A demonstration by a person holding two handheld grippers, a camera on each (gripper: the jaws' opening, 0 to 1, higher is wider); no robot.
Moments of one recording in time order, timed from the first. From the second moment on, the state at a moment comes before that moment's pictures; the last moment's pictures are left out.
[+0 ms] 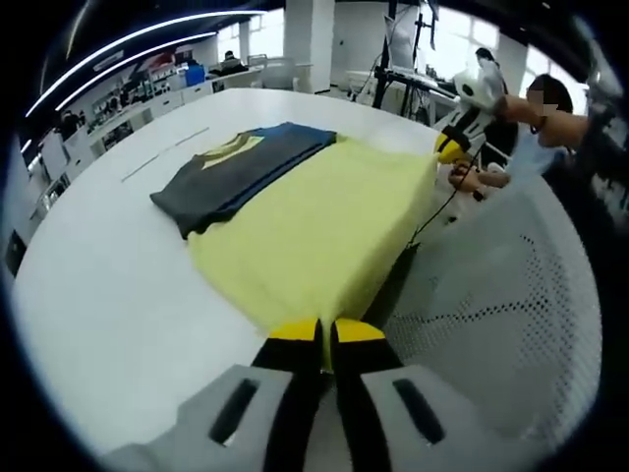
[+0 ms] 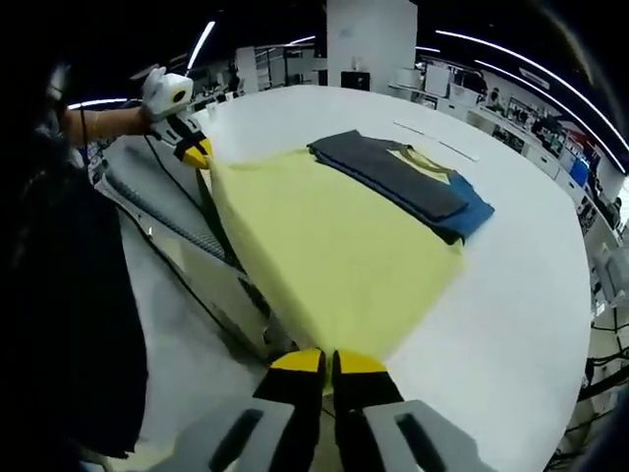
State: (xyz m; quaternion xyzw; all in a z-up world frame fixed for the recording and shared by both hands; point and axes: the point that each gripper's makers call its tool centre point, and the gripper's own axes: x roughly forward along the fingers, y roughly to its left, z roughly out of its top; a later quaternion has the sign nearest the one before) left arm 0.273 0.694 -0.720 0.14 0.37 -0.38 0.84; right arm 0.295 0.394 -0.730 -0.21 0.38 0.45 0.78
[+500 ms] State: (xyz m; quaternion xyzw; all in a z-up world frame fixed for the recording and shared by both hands) left arm 0.272 0.695 -0.701 0.14 0.36 -0.37 0.85; right arm 0.295 0.394 -0.707 -0.23 0.37 0.46 0.78
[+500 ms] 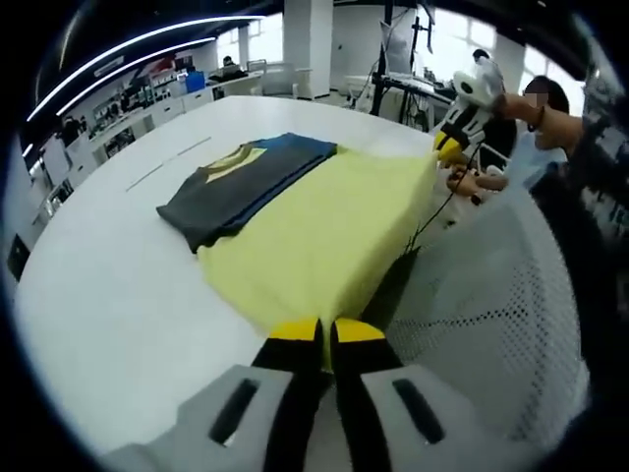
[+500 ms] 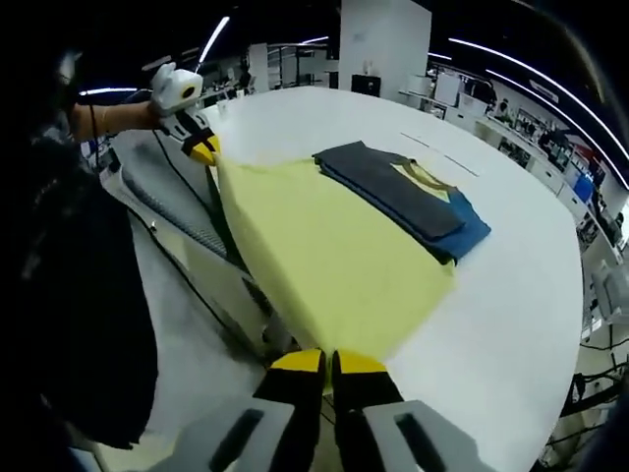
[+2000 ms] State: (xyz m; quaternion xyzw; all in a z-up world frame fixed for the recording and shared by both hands) left arm 0.407 0.710 -0.623 0.14 0.28 -0.31 0.90; right arm 0.428 0.409 -0.625 -0.28 0.25 0.40 0.83
